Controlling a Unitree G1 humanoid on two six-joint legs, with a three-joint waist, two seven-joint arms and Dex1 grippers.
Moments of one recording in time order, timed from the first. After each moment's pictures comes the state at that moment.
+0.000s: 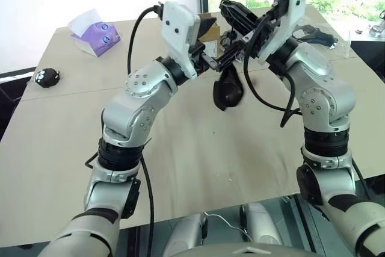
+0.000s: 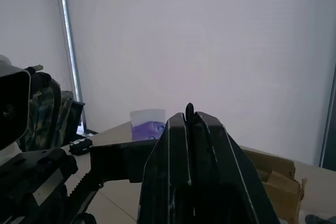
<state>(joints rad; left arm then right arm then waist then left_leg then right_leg) -0.76 0.40 -0.11 -0.26 -0.51 0.50 -0.40 -0.88 -0.19 -0.03 -0.21 0.50 0.61 0.42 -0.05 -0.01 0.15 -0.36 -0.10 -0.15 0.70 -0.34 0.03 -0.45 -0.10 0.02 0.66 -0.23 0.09</state>
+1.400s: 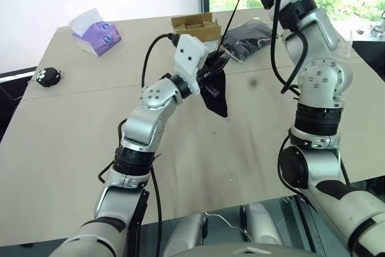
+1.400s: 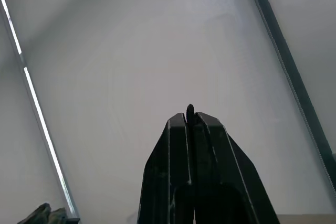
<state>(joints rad) -0.66 0.31 -0.13 -0.09 -0.28 0.34 -0.51 -1.08 -0.04 -0.24 -0.03 0.68 0.49 0.18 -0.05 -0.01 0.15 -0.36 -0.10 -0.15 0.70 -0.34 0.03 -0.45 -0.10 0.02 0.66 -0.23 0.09</state>
